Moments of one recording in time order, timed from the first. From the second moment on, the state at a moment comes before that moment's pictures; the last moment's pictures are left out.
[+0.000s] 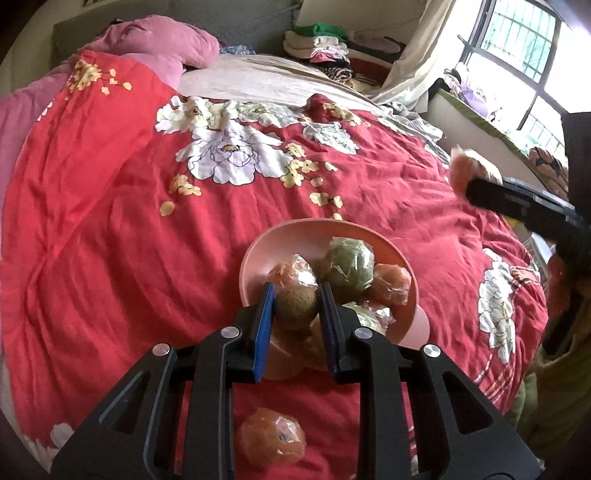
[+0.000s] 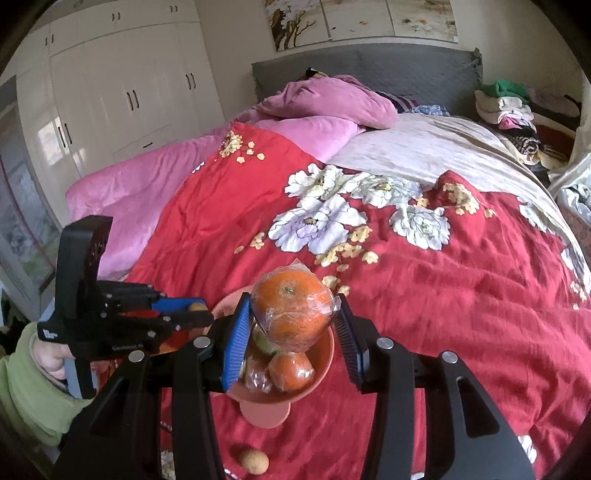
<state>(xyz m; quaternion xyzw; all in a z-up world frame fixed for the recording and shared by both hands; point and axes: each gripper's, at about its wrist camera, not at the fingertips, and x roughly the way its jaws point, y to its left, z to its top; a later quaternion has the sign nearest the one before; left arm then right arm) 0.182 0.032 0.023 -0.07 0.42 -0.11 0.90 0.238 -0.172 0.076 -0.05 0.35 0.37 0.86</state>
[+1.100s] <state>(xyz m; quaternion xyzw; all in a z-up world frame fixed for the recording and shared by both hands) 0.188 0.032 0.008 -0.06 0.43 -0.11 0.89 0.255 -0.149 0.018 -0.09 0.40 0.34 0.85</state>
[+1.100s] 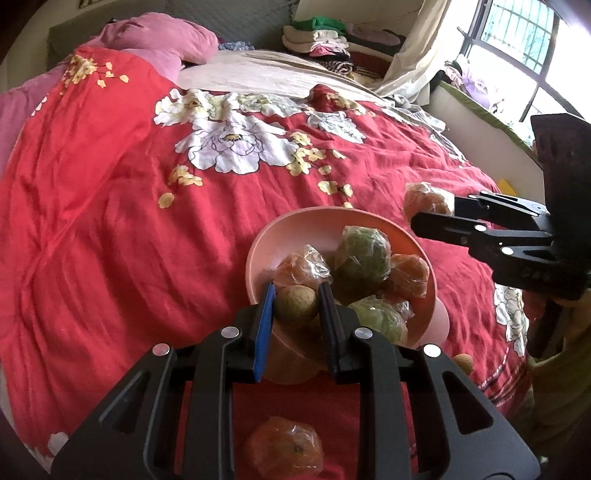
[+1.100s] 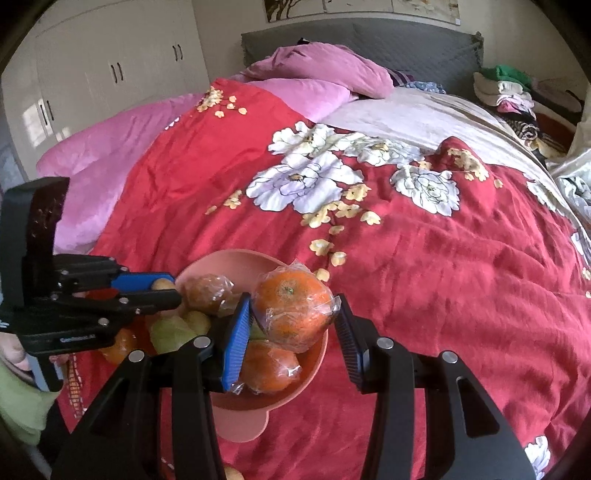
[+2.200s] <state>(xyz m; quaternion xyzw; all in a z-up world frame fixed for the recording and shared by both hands) 0.190 0.033 0.006 -0.06 0.43 -0.11 0.89 0.253 -0.141 0.007 -0.10 0.41 0.34 0.84</state>
